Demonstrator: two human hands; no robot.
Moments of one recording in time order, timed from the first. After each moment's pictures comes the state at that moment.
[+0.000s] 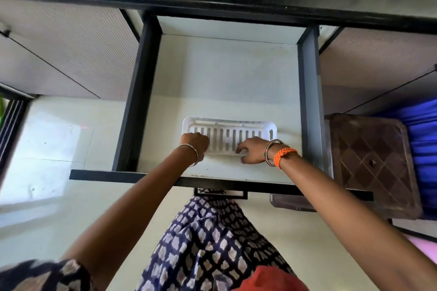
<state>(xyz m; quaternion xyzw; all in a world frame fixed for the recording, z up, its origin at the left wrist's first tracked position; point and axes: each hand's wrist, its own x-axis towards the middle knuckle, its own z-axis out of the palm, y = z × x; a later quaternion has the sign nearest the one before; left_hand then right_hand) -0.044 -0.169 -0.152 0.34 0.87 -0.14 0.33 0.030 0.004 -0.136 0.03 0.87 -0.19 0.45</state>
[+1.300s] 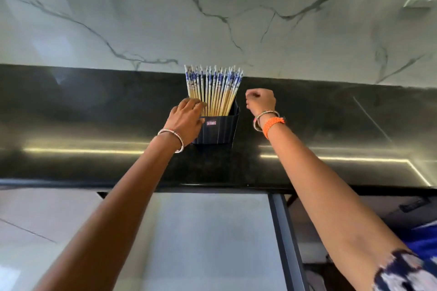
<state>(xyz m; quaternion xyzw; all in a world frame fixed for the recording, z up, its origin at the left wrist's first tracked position) -0.362 0.027 0.087 0.37 0.91 0.16 -0.05 -0.327 0.234 0.094 0.31 0.76 -0.50 -0.27</state>
